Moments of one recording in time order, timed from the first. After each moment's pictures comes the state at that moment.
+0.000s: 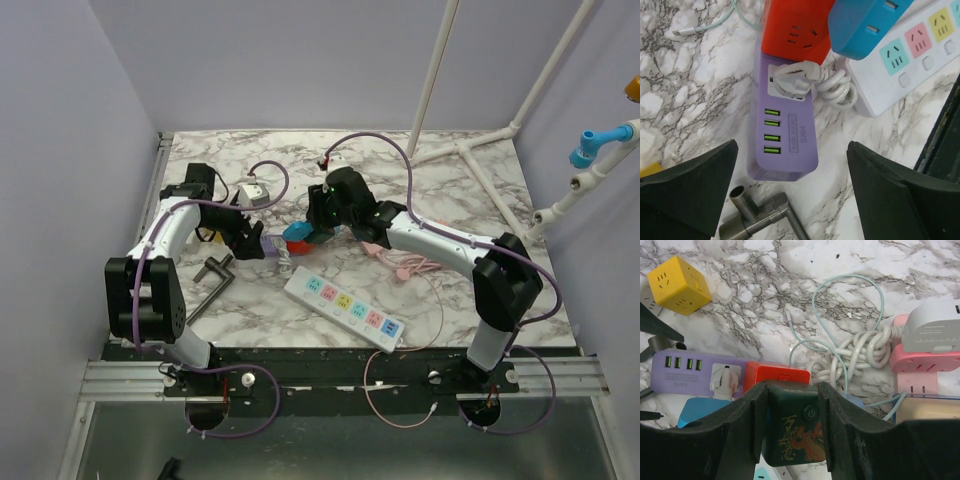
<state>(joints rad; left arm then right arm) -0.01 1.57 1.18 -0.91 0.80 0.92 0.79 1.77 1.35 -0.13 0.14 0.32</state>
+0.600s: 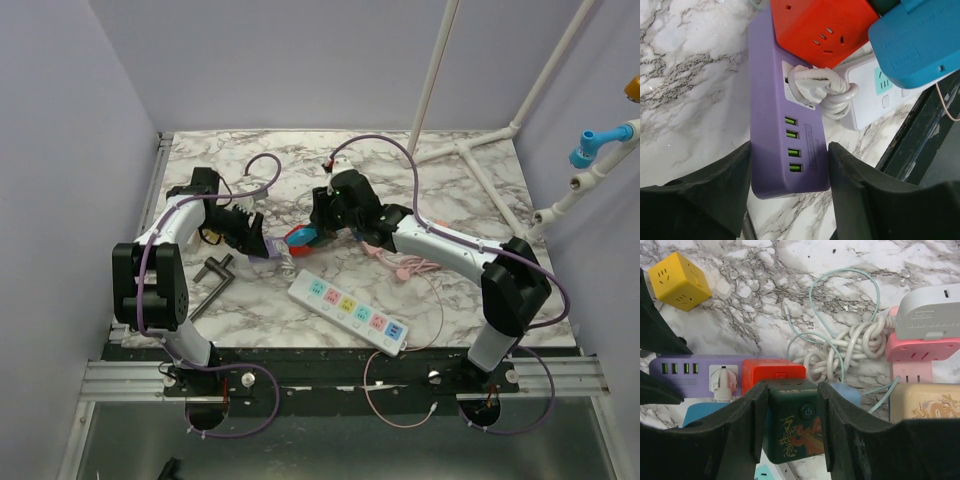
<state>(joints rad) -0.02 1.66 1.17 -0.88 0.82 0.58 0.79 1.72 1.30 -0.13 0.15 0.33</state>
